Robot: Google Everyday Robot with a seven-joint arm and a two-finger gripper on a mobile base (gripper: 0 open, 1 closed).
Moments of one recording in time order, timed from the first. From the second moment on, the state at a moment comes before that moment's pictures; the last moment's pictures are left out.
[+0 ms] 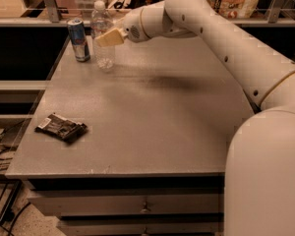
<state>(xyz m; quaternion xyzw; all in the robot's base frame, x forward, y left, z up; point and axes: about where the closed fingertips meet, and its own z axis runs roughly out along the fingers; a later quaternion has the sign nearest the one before) 0.757 0.122 0.937 -0.49 0.67 0.28 0.49</state>
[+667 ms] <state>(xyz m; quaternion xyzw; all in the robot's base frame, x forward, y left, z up) 0.776 0.149 0.924 -0.49 0.68 0.27 0.47</state>
